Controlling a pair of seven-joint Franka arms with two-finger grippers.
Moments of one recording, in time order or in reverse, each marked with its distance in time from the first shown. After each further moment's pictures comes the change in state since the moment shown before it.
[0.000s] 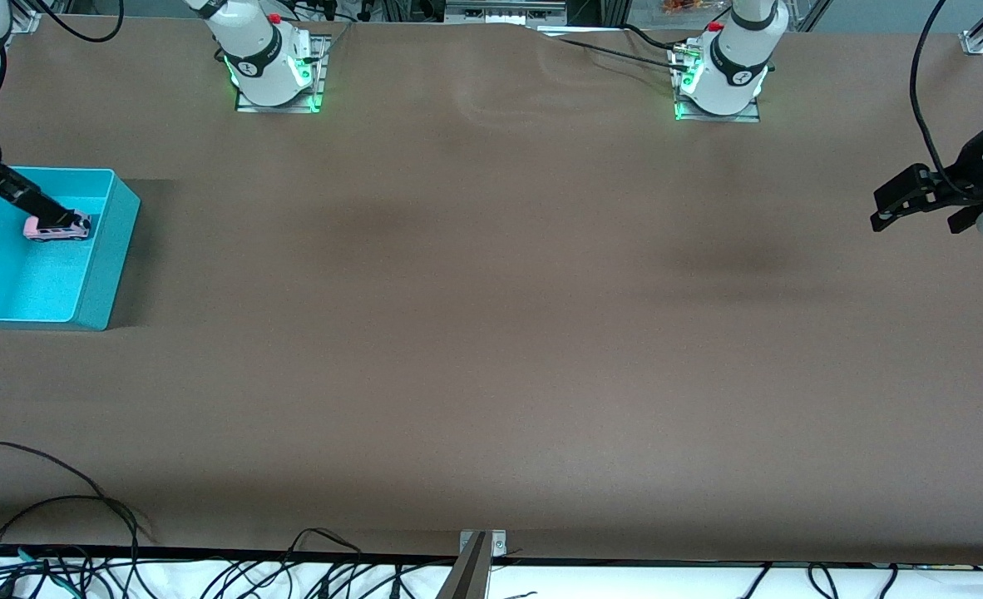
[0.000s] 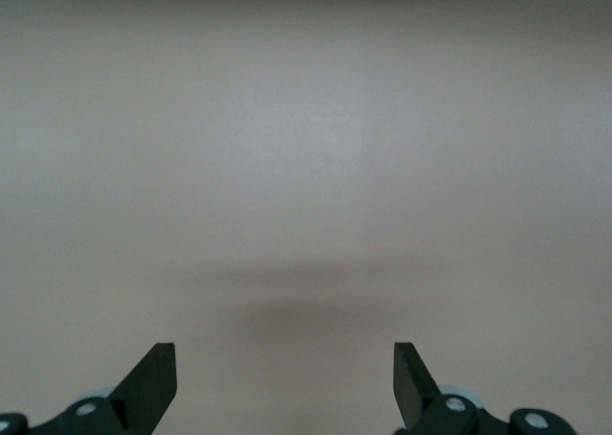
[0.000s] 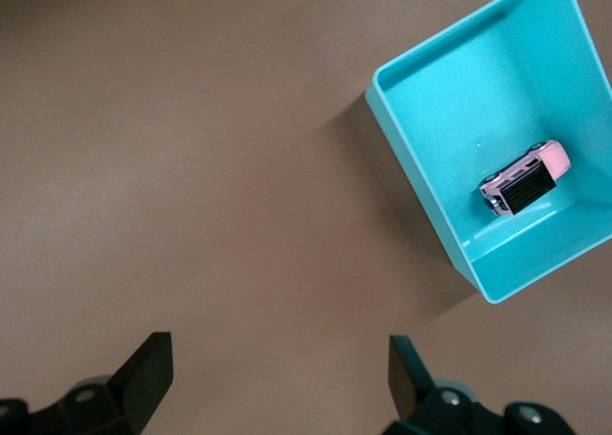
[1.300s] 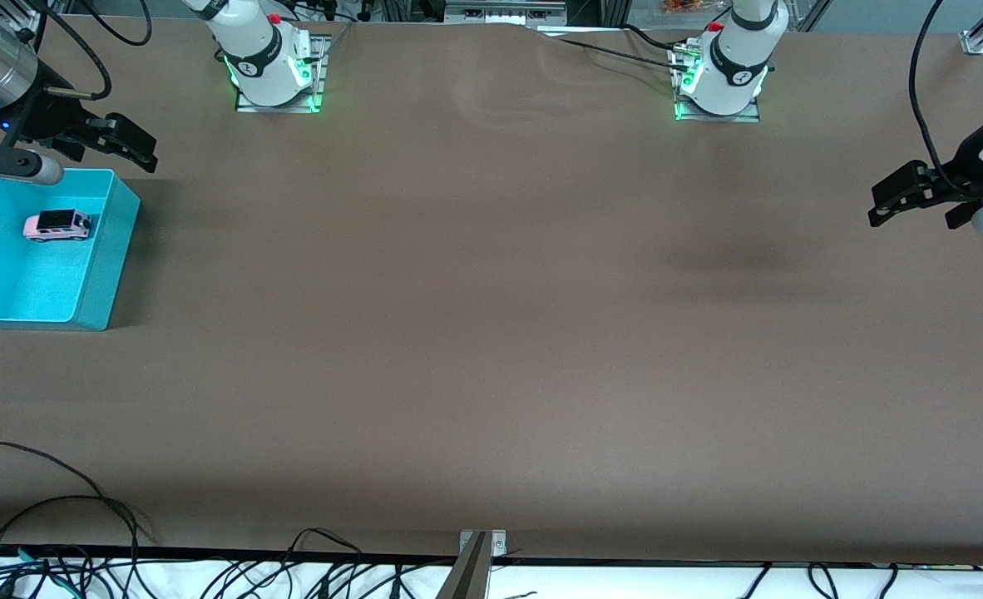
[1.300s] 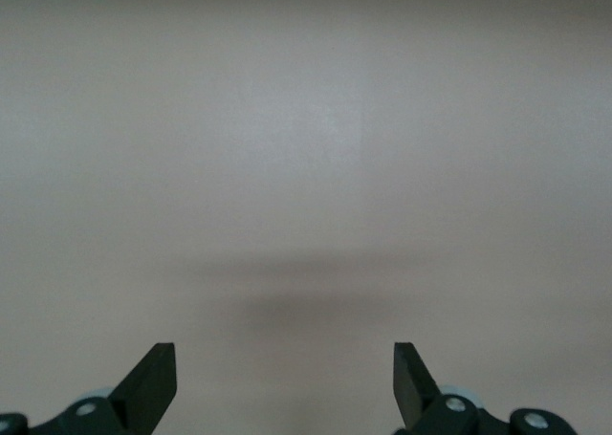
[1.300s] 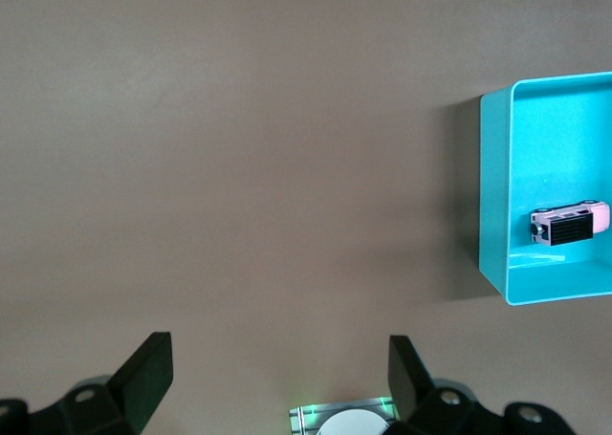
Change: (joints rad) left arm -0.002 -0.001 -0.001 0.001 0.000 -0.024 0.000; right arm 0.105 0.008 0.131 0.203 0.039 -0.248 -0.189
